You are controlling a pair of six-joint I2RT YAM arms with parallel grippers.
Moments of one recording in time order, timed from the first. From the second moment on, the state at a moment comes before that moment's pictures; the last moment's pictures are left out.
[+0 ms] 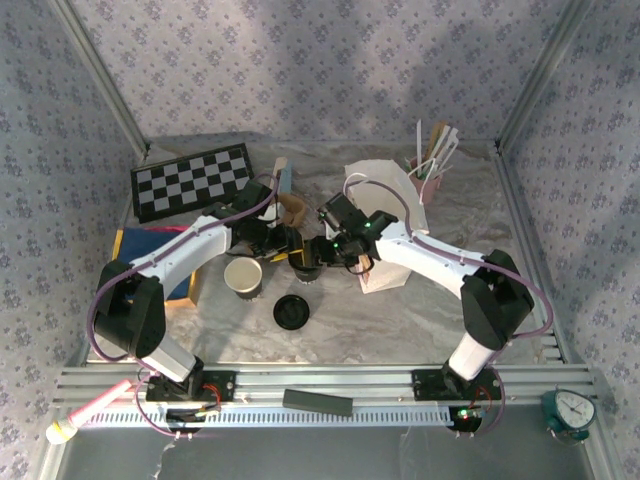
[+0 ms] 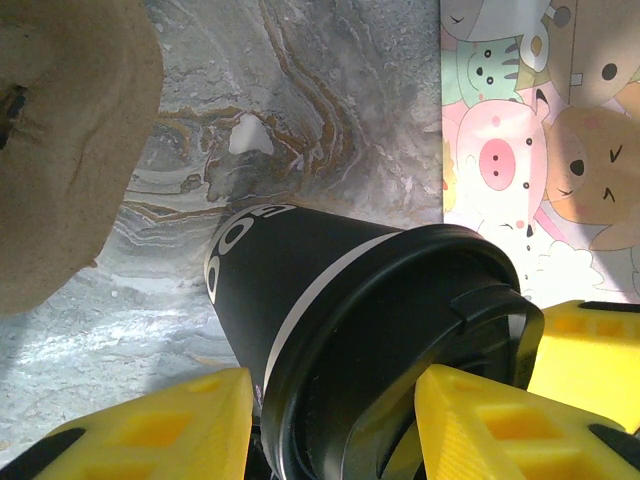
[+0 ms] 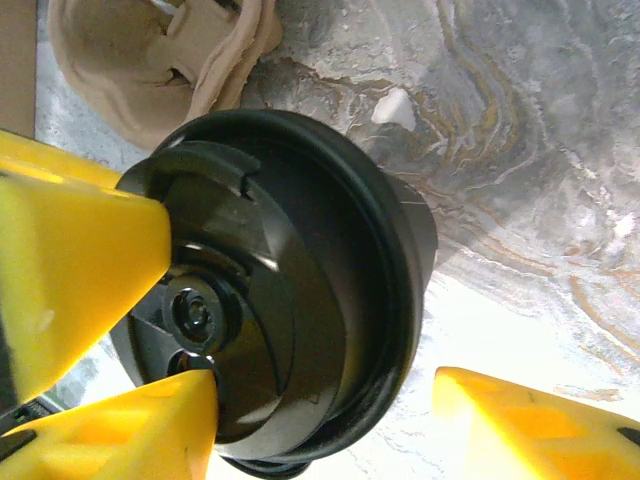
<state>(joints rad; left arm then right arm) -0.52 1.56 1.14 -0.70 0.39 -0.70 0.78 1.66 1.26 -0.65 -0.21 0.63</state>
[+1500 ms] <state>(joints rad) -0.54 1.57 1.16 -0.72 0.40 -0.70 0.68 1.66 1.31 -0.68 -0.28 0.63</state>
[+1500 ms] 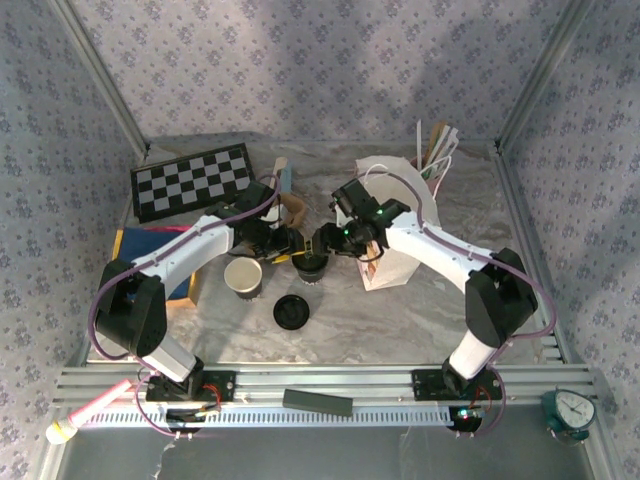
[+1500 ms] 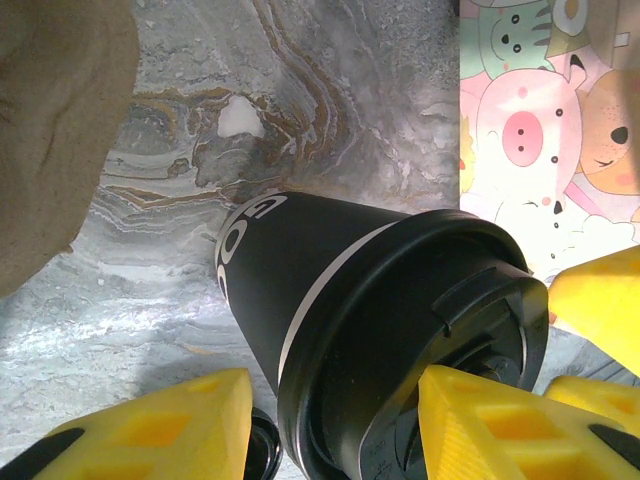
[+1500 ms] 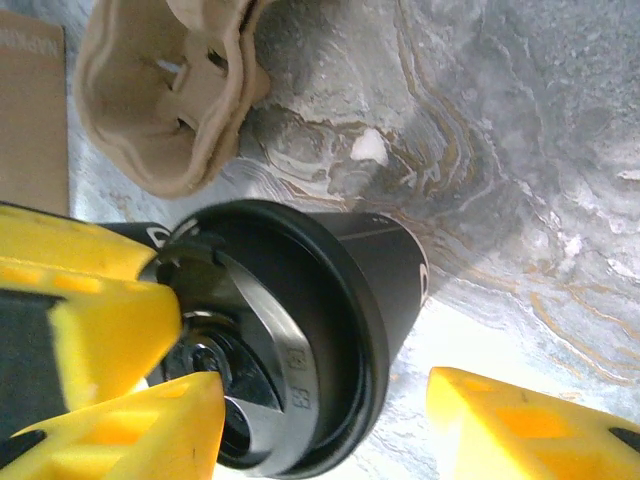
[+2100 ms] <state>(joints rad) -0.54 1.57 1.16 -0.72 0.40 -0.70 0.67 1.74 1.34 -0.63 -0.28 0.67</state>
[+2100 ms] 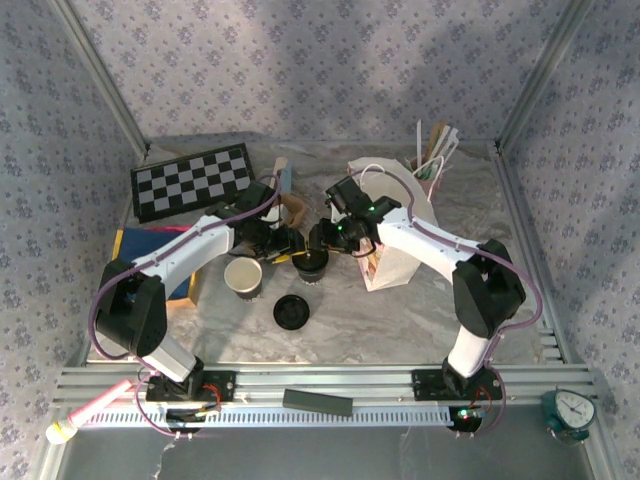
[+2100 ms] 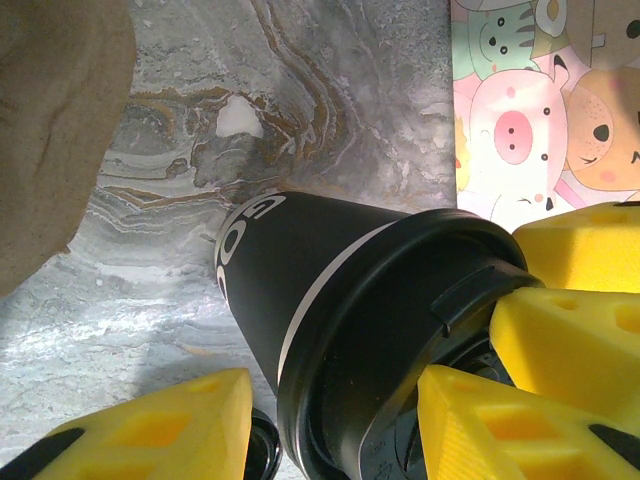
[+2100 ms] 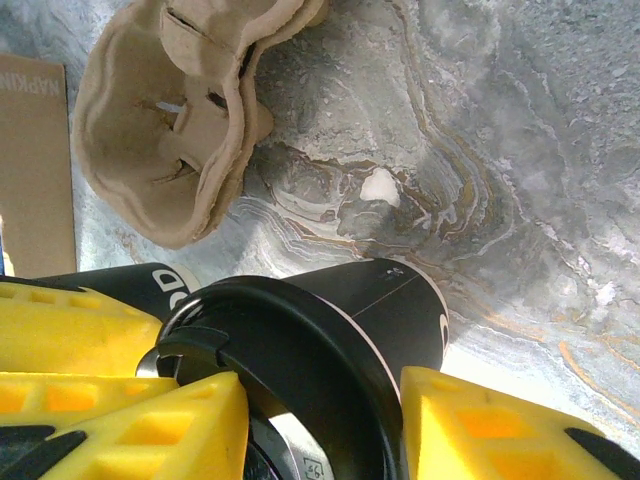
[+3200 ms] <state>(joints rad) -0.49 1.56 1.14 -0.66 0.43 -0.72 0.71 1.71 1.30 -0.58 -0.23 0.67</state>
